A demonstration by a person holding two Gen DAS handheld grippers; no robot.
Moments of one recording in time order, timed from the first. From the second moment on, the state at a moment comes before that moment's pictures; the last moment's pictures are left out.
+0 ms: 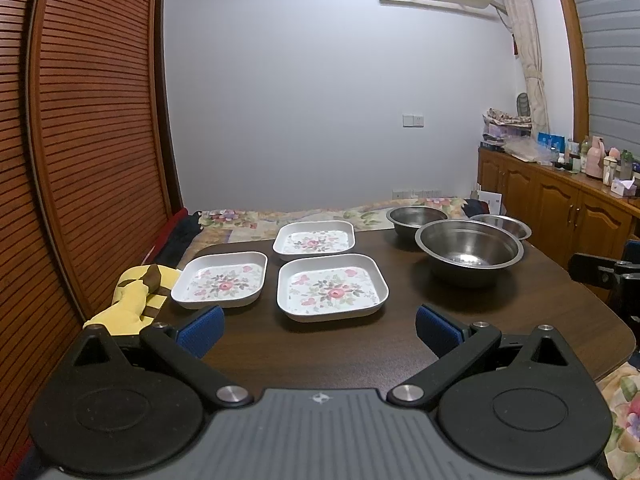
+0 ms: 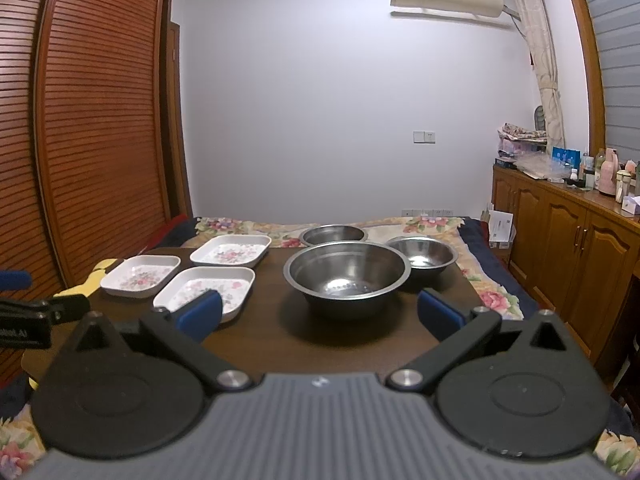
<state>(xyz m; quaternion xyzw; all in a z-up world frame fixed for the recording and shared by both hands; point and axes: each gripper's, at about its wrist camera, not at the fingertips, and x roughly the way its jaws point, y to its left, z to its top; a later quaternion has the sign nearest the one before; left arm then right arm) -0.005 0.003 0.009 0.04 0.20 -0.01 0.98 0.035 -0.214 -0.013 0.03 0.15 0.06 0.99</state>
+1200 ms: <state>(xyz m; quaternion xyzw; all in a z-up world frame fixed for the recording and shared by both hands) -0.005 0.005 0.005 0.04 0.19 0.00 0.98 0.036 -0.213 -0.014 0.03 0.16 0.06 0.99</state>
